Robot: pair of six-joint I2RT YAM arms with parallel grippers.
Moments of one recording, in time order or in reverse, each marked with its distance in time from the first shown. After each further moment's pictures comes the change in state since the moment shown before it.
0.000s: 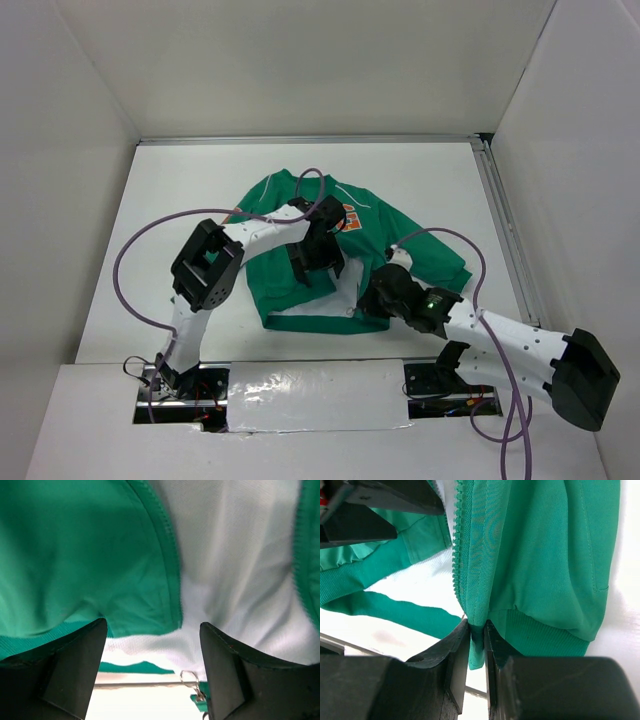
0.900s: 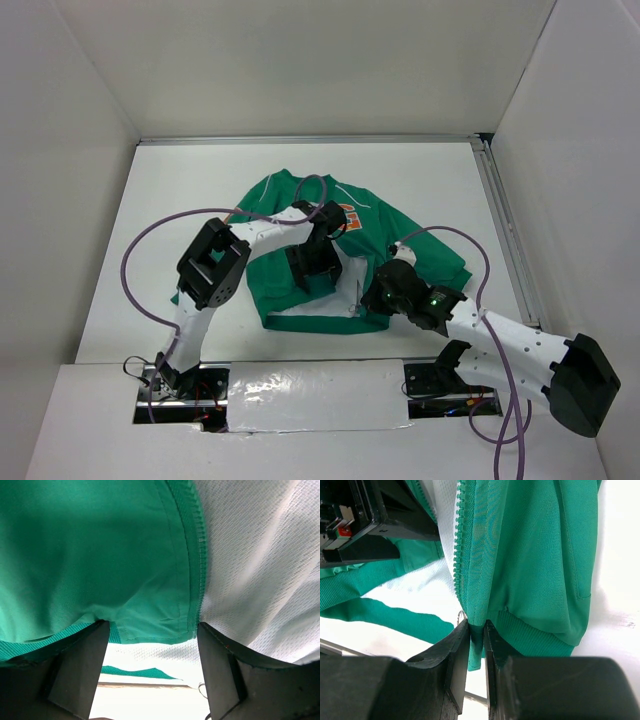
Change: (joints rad) left arm -0.004 0.050 -0.003 -0.032 0.006 -0.024; right arm -0.069 -0.012 0.000 -0.005 -0.033 -0.050
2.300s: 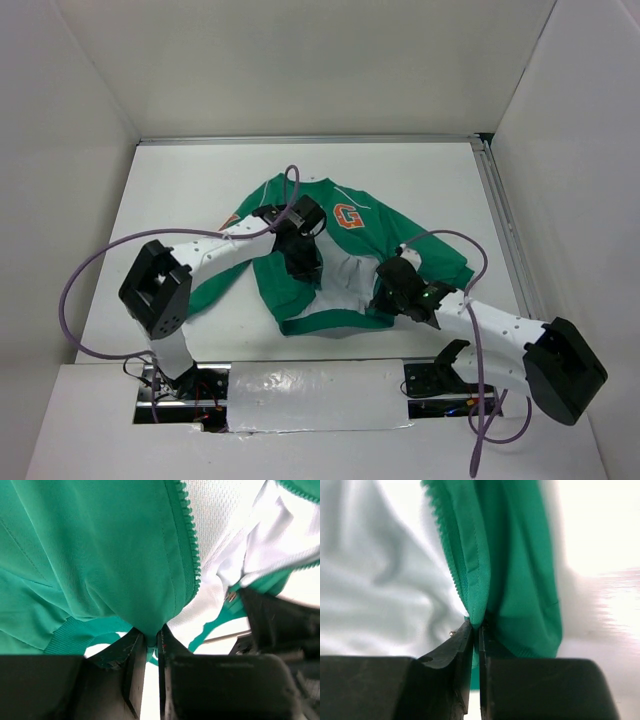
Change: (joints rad) left arm 0.006 -0.362 -0.240 0.163 0.050 0.167; right arm -0.089 0.117 -0.031 0.032 0.015 -0.017
